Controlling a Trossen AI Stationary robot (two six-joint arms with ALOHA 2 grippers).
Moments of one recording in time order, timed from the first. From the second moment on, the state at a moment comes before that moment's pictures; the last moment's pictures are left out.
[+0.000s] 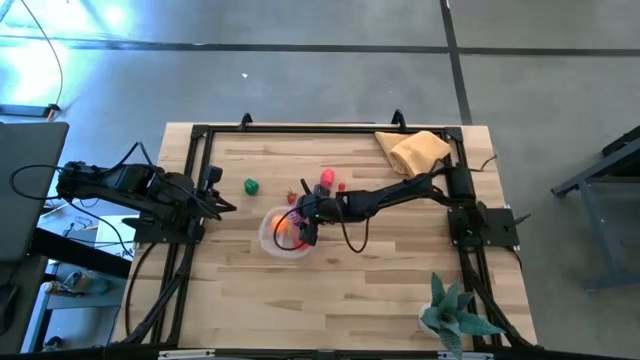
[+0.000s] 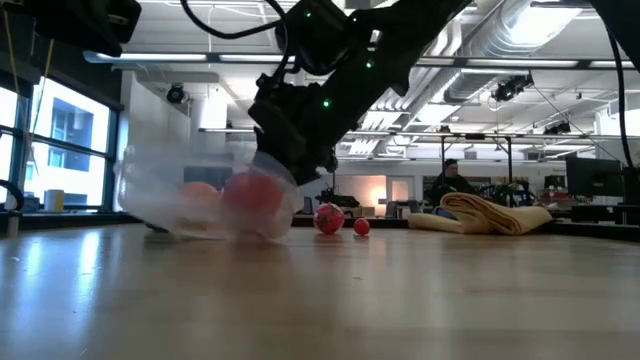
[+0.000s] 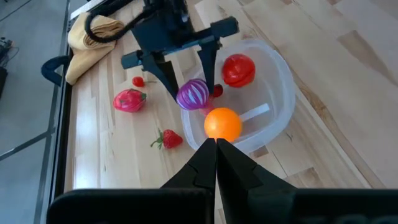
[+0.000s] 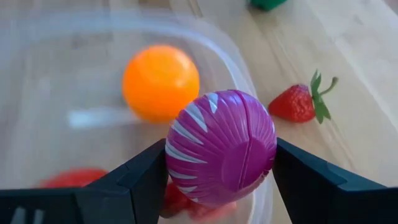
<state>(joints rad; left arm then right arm) -0.08 0.53 0.73 -0.89 -0.18 0.36 0.03 2.09 1.38 -0.06 0.17 0.20</state>
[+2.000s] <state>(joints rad) -0.08 0.53 0.73 -0.89 -0.18 0.36 0.07 2.06 1.38 -0.10 0.24 0.10</state>
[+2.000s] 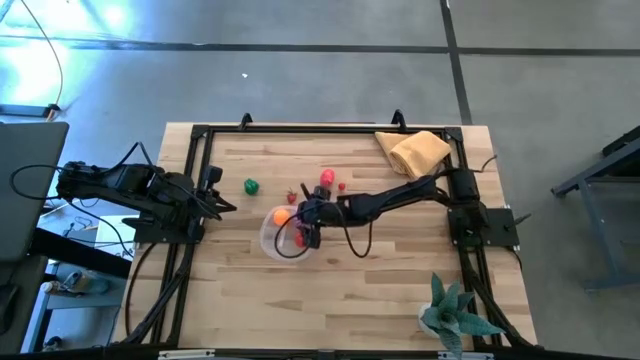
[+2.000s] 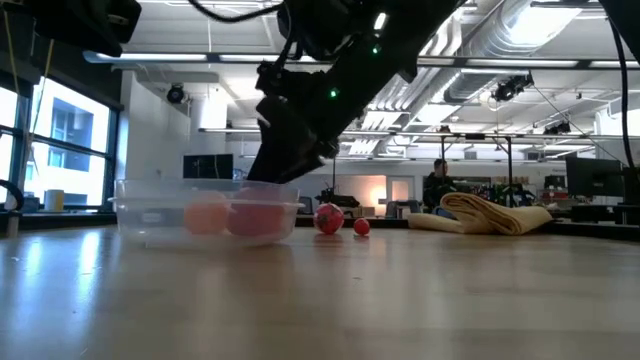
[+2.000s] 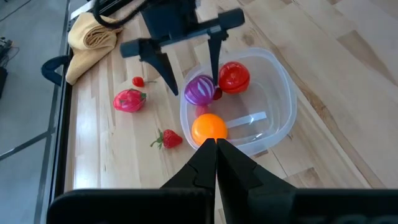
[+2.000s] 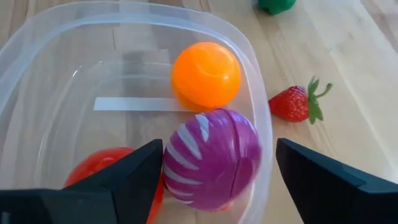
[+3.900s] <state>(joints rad) -0.08 0.53 0.73 -0.89 -0.18 0.36 0.29 2.05 1.38 -0.28 0.51 0.23</state>
